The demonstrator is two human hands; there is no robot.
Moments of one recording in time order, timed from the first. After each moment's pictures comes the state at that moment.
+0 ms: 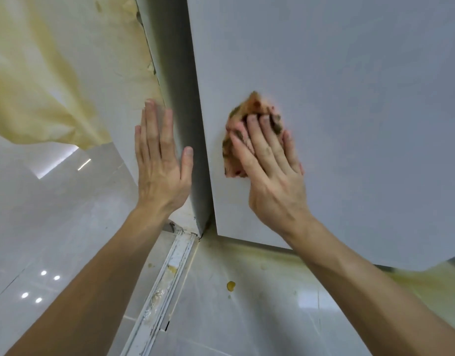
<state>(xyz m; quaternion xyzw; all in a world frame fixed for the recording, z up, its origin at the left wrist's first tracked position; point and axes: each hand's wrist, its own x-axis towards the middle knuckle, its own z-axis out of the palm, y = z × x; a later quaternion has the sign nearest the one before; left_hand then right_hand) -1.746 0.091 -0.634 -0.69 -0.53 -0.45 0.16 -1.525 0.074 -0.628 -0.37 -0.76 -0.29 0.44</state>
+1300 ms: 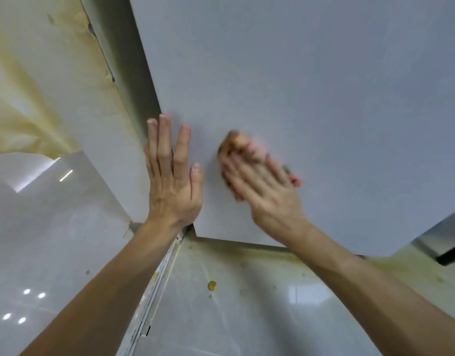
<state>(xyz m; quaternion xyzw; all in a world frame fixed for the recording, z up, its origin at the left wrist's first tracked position) -1.674 0.074 -0.632 -0.73 -0.45 -0.48 0.18 -1.456 0.066 -0.656 -0.35 -0.80 -0.34 0.36</state>
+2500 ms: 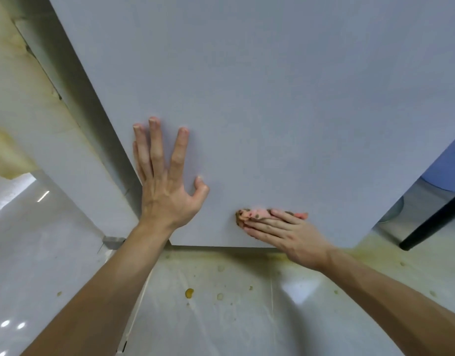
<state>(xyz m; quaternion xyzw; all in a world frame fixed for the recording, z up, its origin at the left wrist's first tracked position) -1.621 0.075 -0.616 -0.75 -0.46 -0.44 0.21 -1.319 0.024 -0.721 -0.33 -0.91 -0.24 0.04</state>
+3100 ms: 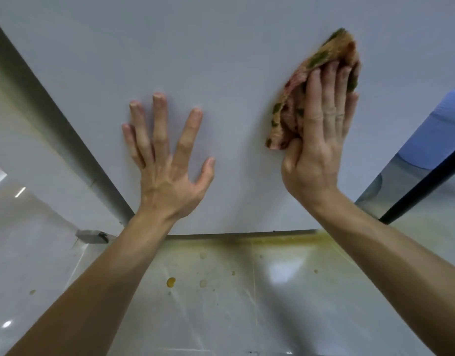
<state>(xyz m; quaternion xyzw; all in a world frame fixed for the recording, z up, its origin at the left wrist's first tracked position) -1.566 0.067 -0.619 -0.76 -0.45 -0.43 0.21 -1.328 0.045 -0.598 -0.48 -0.63 -0.28 0.54</state>
